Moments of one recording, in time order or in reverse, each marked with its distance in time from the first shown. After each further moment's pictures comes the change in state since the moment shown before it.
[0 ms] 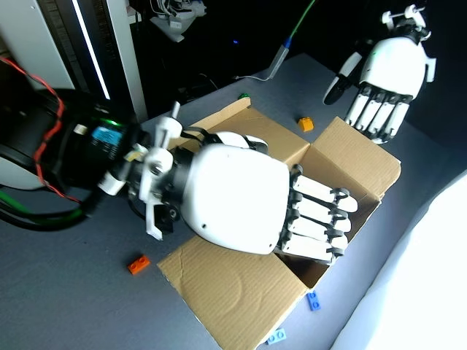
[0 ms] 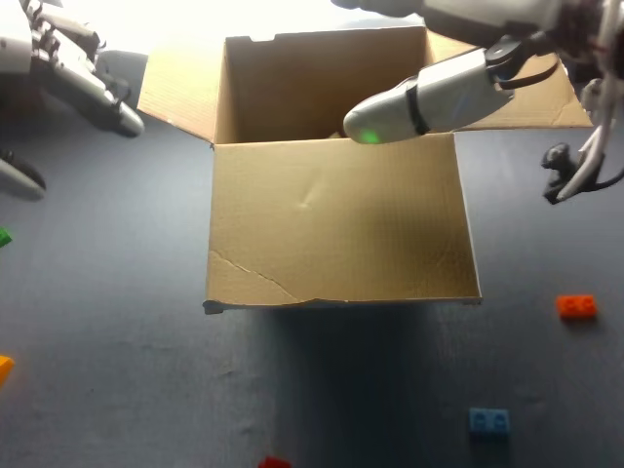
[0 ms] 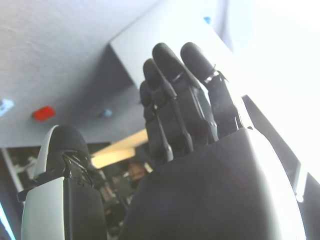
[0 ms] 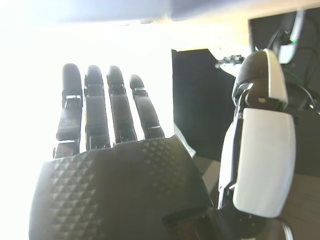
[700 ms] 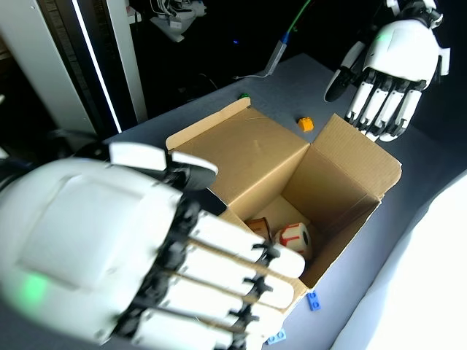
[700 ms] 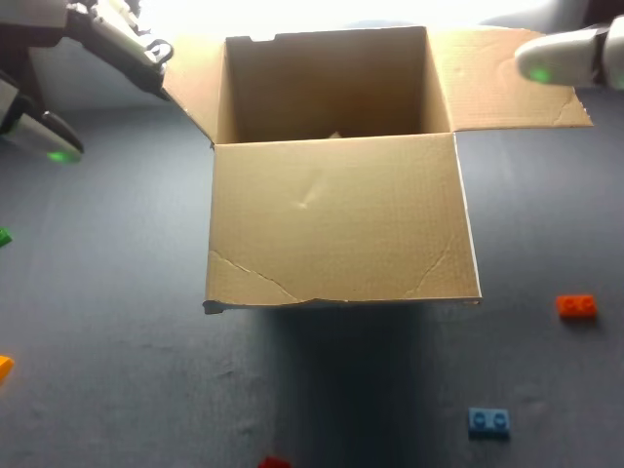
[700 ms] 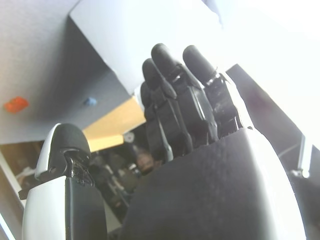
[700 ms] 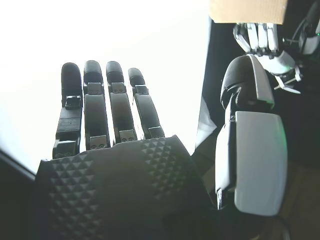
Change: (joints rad) left arm -0.150 -0.027 -0.067 0.108 -0.026 -0.026; right arm -0.087 0.290 -0.084 -0.004 0.180 0.010
